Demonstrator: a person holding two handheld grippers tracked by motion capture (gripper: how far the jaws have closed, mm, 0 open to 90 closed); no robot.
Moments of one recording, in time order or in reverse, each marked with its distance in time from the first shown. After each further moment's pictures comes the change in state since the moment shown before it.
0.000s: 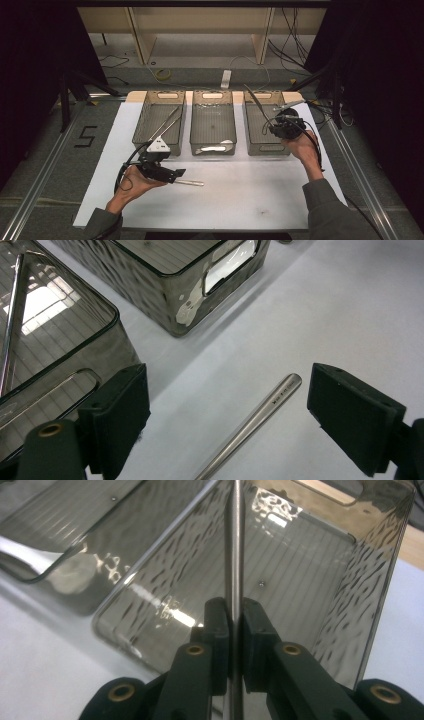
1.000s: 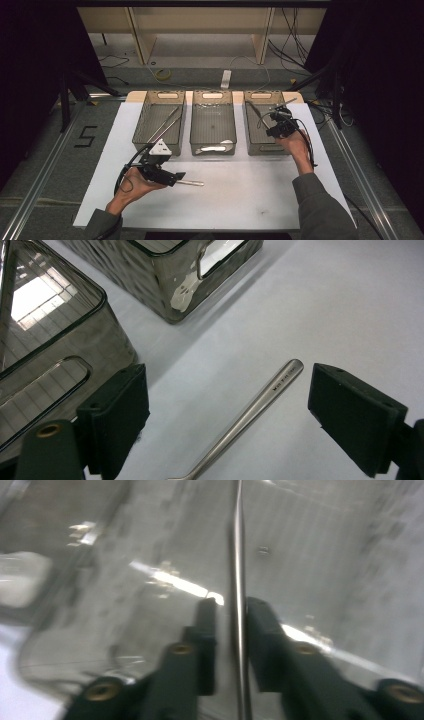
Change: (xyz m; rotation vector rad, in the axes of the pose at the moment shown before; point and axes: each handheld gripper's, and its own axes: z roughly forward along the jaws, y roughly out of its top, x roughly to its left) left arm -0.002 -0.004 0.004 0.037 0.003 0.022; right arm -0.009 0.003 0.040 0.147 0.025 0.147
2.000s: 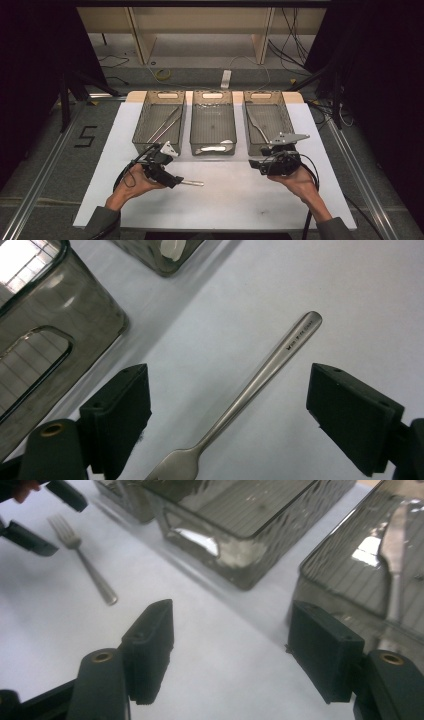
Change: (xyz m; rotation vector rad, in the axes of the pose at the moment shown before) left arm 0.002 0.006 0.016 0.213 -0.009 0.057; right arm 0.070 -0.094 -0.063 -0.301 0.305 -0.204
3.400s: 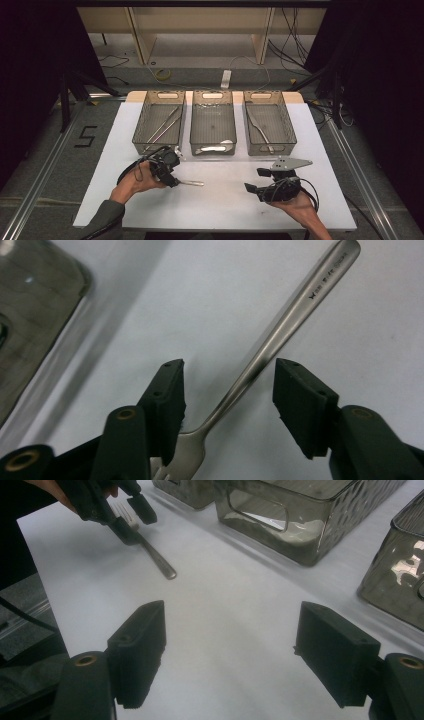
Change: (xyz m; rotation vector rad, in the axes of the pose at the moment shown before) left arm 0.002 0.009 0.029 0.263 -0.019 0.088; right arm 0.036 -0.040 -0.008 -0.058 0.097 -0.014
